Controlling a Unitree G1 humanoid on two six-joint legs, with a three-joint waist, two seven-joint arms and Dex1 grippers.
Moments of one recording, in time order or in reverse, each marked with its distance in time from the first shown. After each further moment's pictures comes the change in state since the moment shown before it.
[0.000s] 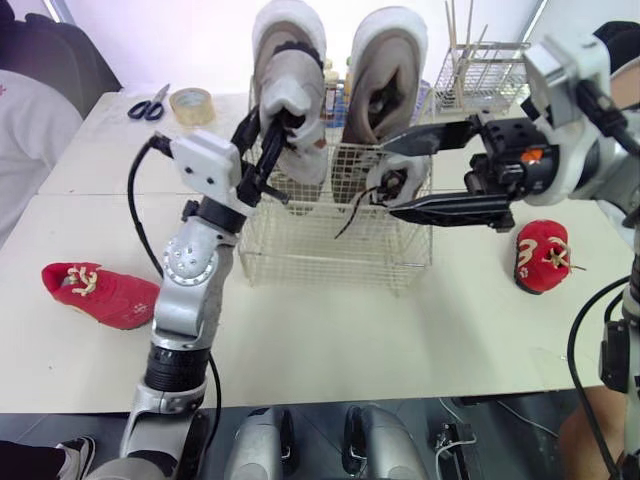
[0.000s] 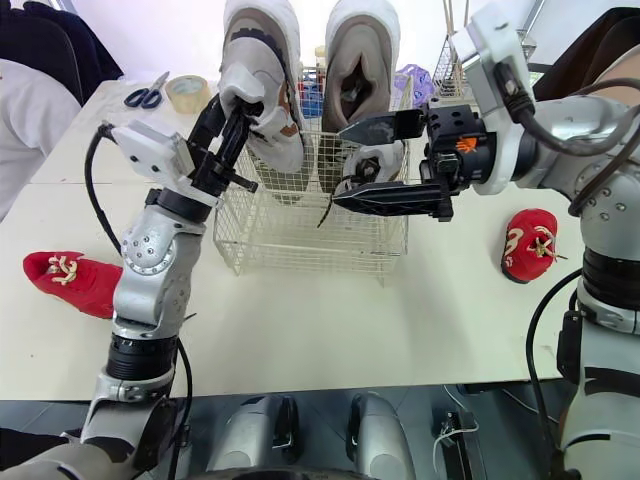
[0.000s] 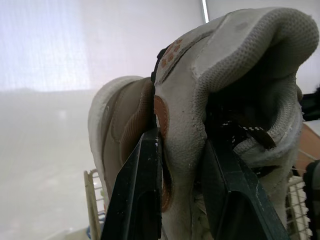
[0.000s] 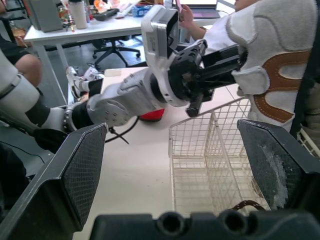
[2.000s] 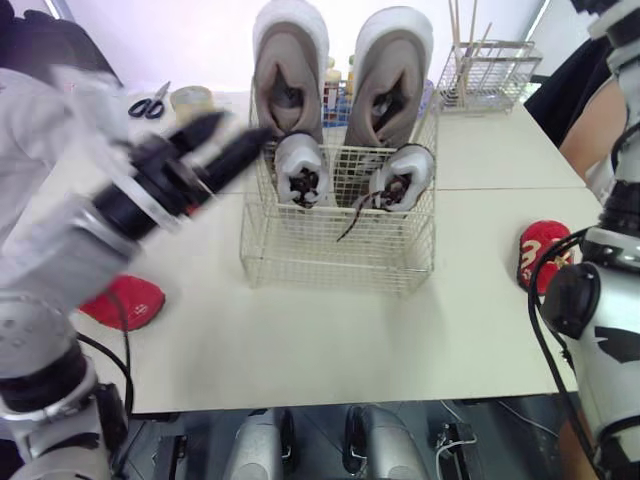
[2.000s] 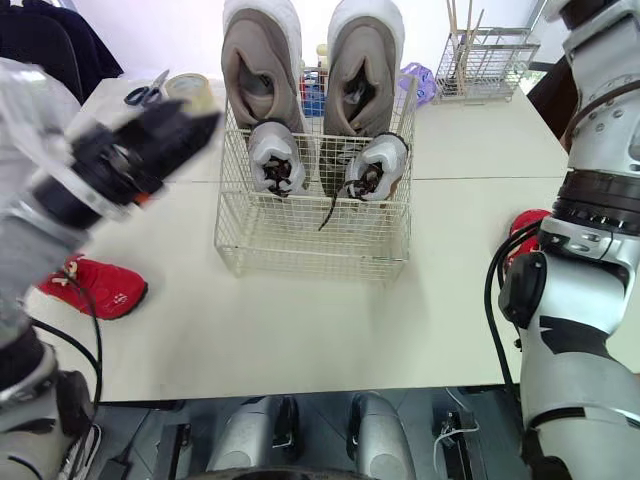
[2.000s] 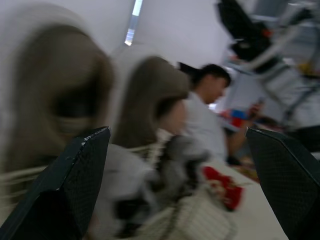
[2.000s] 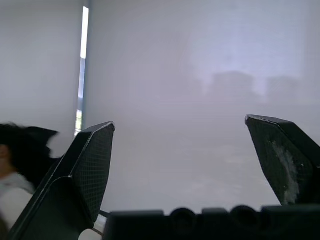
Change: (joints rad) left arm -0.010 0.387 0.367 -0.446 -1.366 0.992 0.221; right arm -0.227 0.208 -0.216 0.567 -0.482 -0.664 -0.708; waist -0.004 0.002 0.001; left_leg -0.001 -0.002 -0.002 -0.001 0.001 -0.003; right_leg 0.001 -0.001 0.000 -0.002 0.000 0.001
